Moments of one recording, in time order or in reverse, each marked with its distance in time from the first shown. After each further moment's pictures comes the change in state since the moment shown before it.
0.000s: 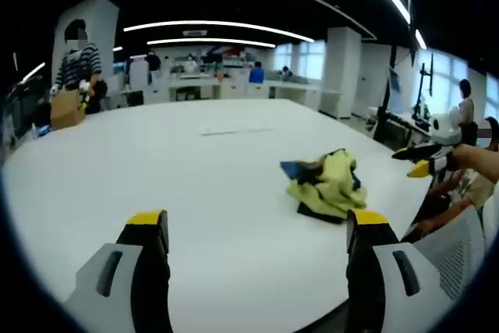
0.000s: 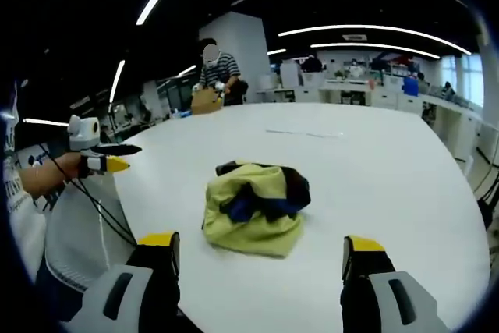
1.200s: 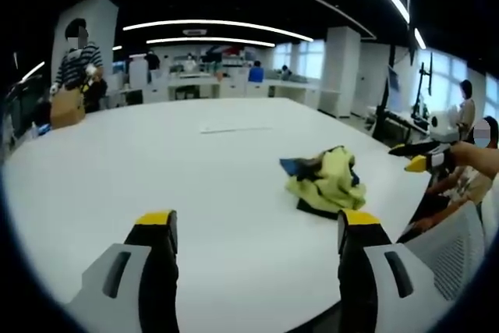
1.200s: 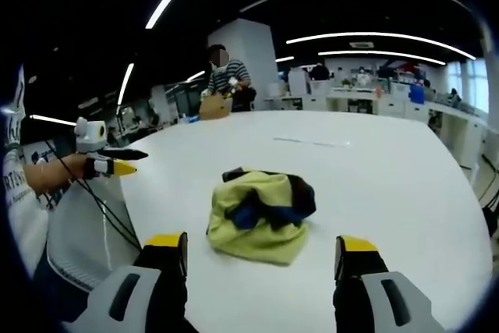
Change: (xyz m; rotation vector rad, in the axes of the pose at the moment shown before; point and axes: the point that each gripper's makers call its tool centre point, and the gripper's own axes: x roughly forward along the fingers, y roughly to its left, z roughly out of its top) left arm -0.001 0.009 -0.012 0.005 0.004 -0.006; right arm 0.003 0.004 0.006 -0.024 -0.045 0.043
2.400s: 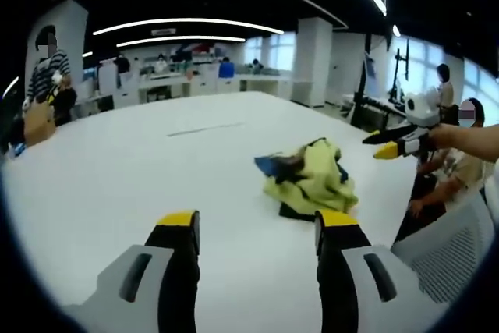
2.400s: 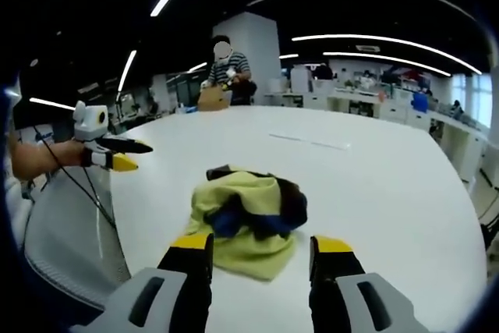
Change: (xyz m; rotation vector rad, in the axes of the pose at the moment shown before) left arm 0.050 -0.043 0.007 0.087 0.043 -0.155; right arm 0.034 -0.021 0.004 -0.068 0.034 -0.021
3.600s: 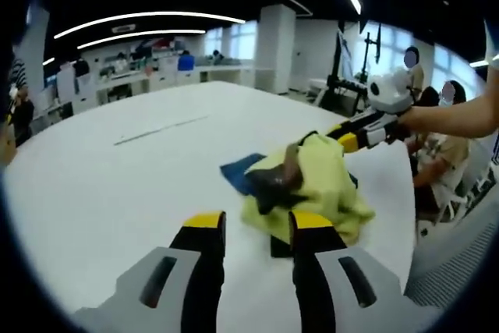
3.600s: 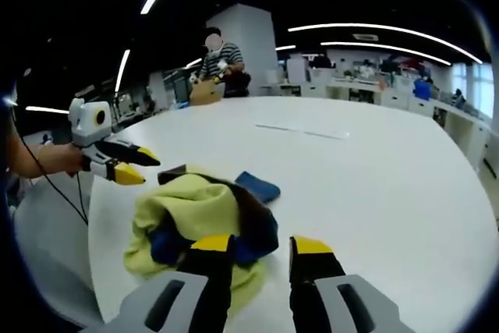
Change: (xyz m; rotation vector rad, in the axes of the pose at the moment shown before) left arm 0.103 -0.020 0.005 0.084 0.050 -0.210; right arm 0.071 -0.048 0.000 0.049 0.032 0.016
